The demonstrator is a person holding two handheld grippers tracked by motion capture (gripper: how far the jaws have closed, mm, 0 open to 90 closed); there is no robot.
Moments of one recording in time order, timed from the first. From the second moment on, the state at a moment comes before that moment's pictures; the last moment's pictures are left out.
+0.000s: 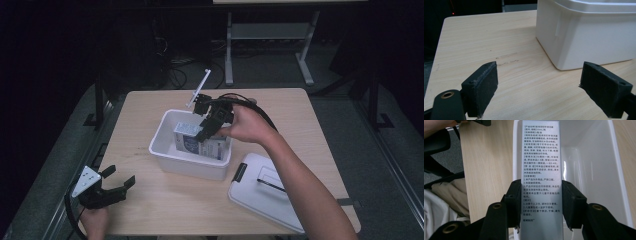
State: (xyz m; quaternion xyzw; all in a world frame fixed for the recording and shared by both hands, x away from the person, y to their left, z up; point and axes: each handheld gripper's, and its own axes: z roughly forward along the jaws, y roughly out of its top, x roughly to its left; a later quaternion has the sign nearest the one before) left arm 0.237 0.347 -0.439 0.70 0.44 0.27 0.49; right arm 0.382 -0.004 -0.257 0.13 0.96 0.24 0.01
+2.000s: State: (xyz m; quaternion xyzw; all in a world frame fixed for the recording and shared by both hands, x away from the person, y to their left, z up) left arm 0.237 0.348 -0.439 0.70 0.44 0.27 0.49; right arm 0.391 0.007 -0.324 0.15 0.97 0.21 -0.02
